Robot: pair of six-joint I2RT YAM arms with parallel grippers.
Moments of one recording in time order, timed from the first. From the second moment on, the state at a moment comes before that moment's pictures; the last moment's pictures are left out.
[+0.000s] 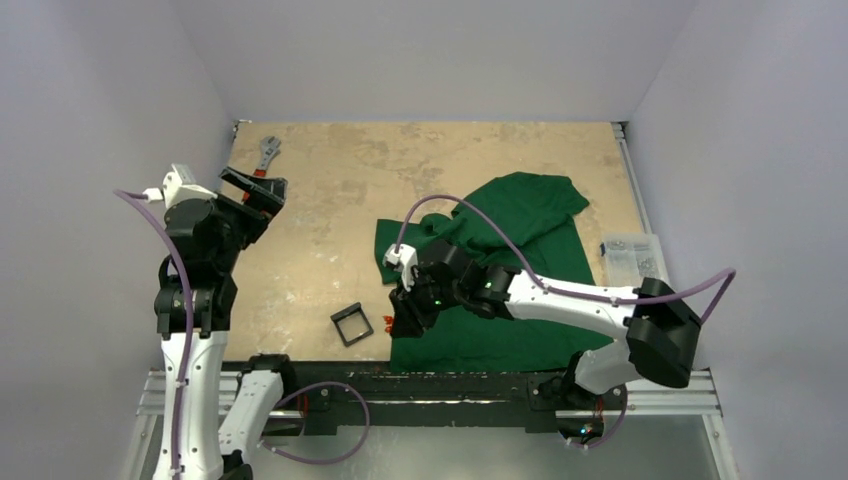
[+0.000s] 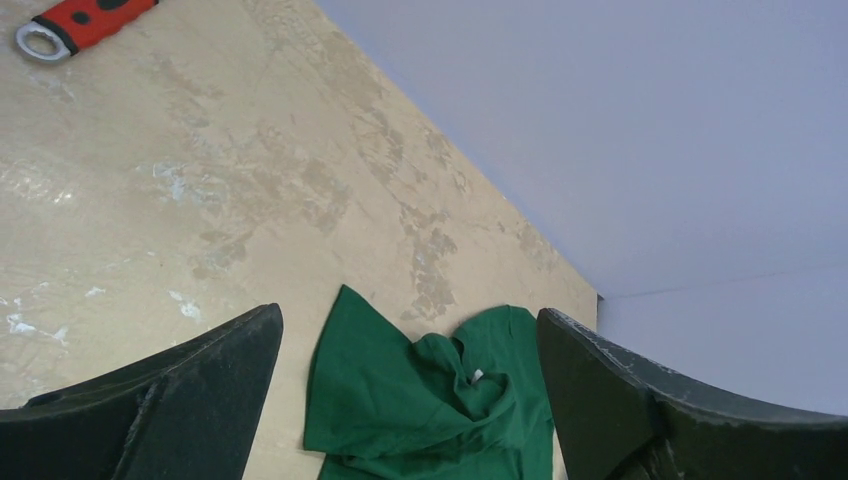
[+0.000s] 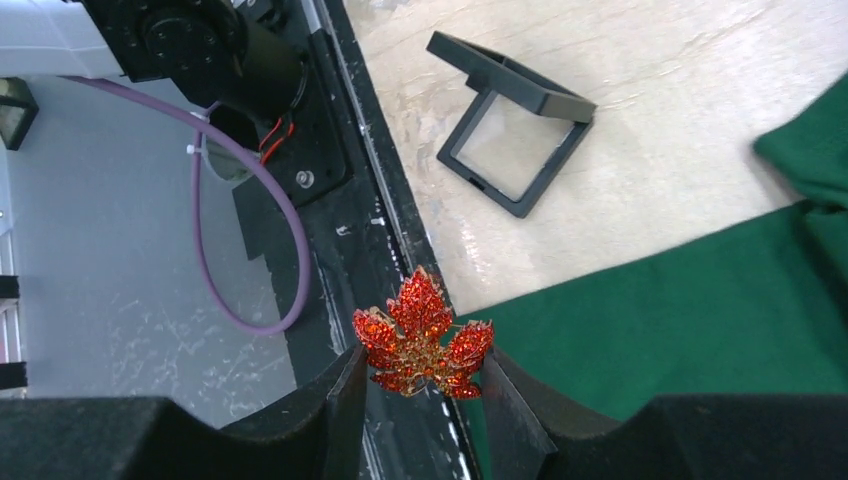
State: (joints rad) left arm 0.05 0.73 1.07 -0.59 0.01 -0.84; right arm 1.06 1.40 0.93 -0.20 -0.38 0.27
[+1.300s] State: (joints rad) left arm 0.11 0.77 1.04 -0.59 0.04 -0.90; right arm 1.19 1.92 1.22 -0.15 -0.12 0.58
